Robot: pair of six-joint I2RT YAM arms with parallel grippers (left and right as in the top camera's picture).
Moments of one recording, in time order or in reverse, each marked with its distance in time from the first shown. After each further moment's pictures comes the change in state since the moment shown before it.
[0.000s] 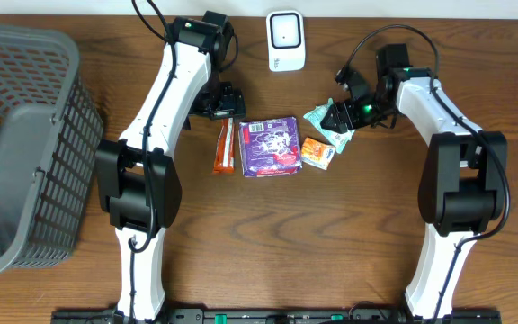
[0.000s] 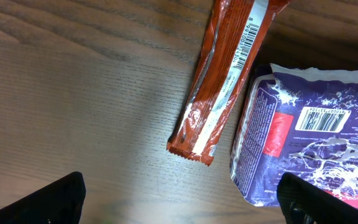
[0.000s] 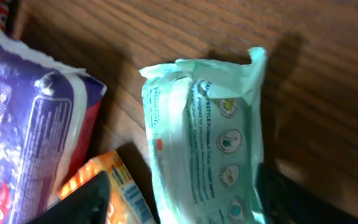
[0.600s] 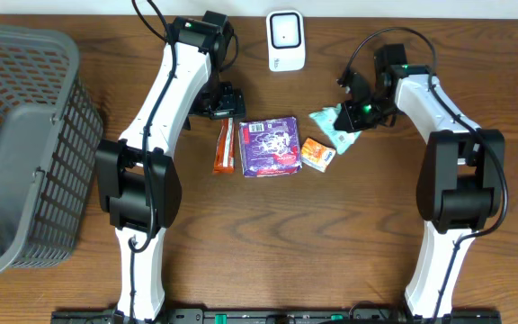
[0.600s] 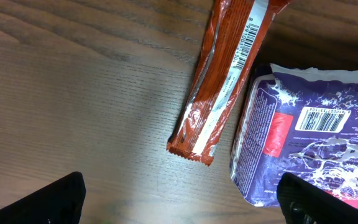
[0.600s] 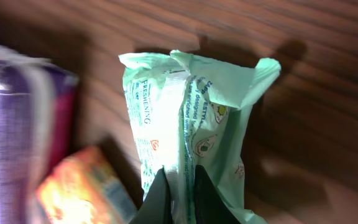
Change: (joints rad) left arm 0.000 0.000 0.000 0.000 0.000 0.000; right arm 0.002 0.015 0.045 -0.084 0.122 0.085
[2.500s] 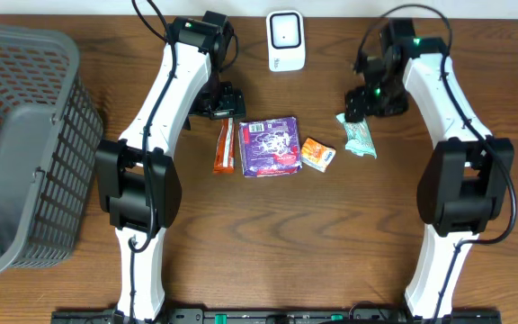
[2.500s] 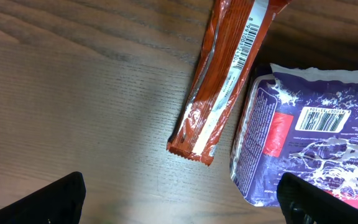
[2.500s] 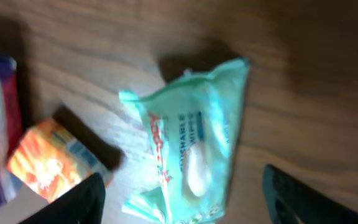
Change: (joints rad) left arm 0.000 0.000 0.000 0.000 0.000 0.000; right arm 0.009 -0.022 0.176 -0.247 0.247 0.053
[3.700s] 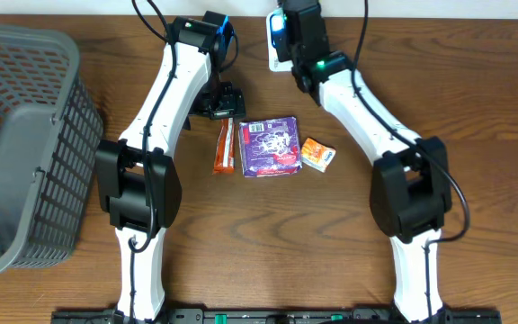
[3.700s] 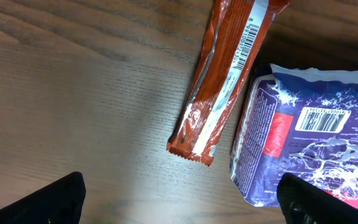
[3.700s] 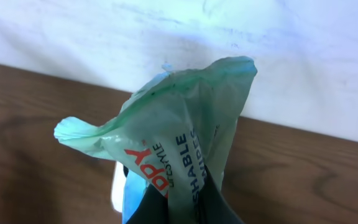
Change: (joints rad) left arm 0.000 0.000 0.000 0.000 0.000 0.000; right arm 0.351 0.054 0.066 0.935 0.485 0.196
